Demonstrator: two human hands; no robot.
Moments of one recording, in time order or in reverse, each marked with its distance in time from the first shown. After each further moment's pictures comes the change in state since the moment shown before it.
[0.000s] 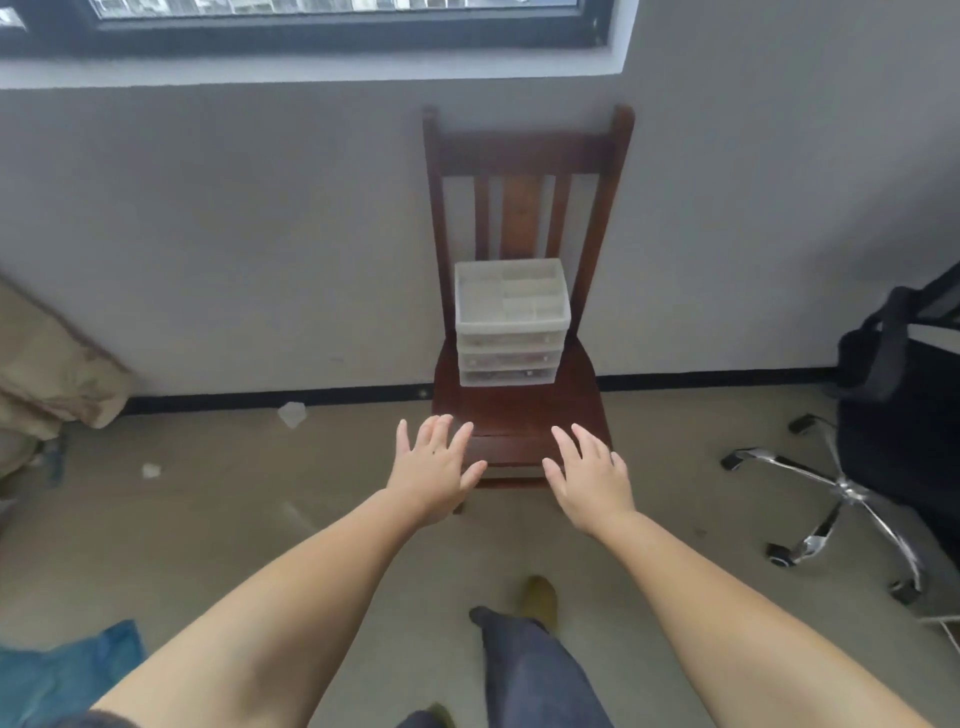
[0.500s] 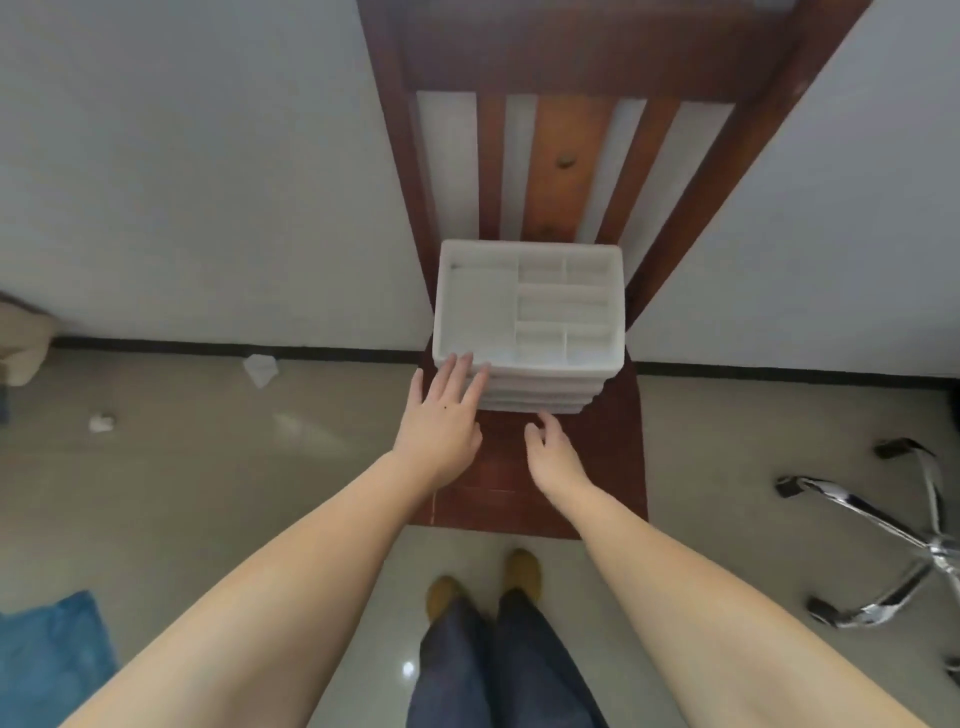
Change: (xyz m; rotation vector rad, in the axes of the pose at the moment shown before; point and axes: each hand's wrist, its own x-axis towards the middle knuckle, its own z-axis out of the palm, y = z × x) left_hand 0.298 -0.025 0.022 -0.085 0.001 -0.015; right_hand 0.309 0.009 0.067 0.787 -0.324 0.337
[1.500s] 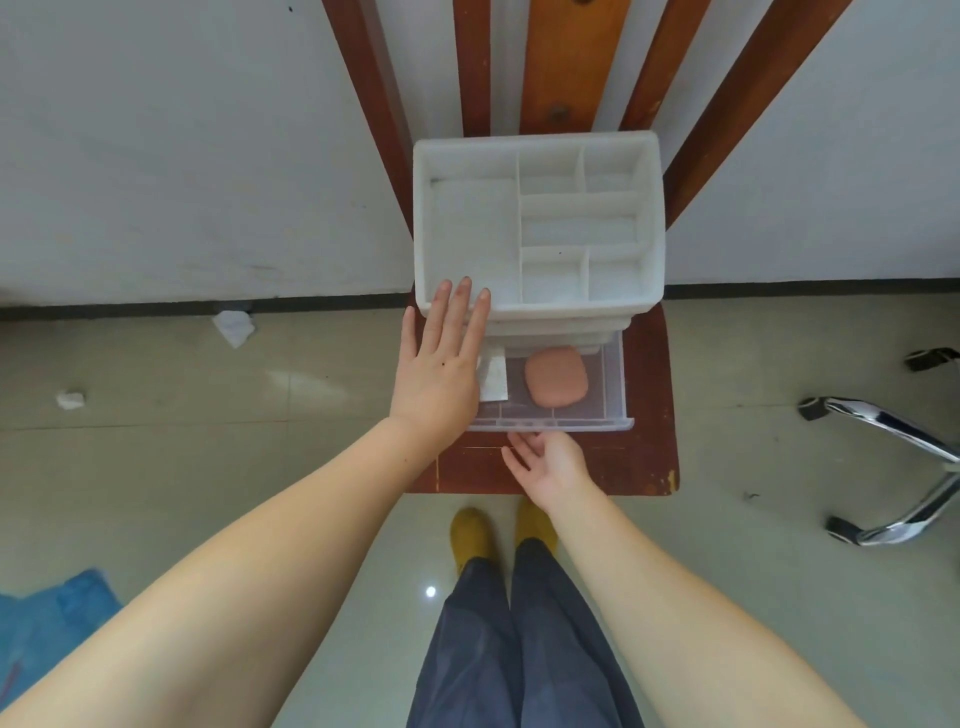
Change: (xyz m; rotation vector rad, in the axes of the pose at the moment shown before) left_hand 0.038 -0.017 0.058 0.032 0.155 0.056; right_hand 0.019 0.036 0.053 1.310 0.072 0.645
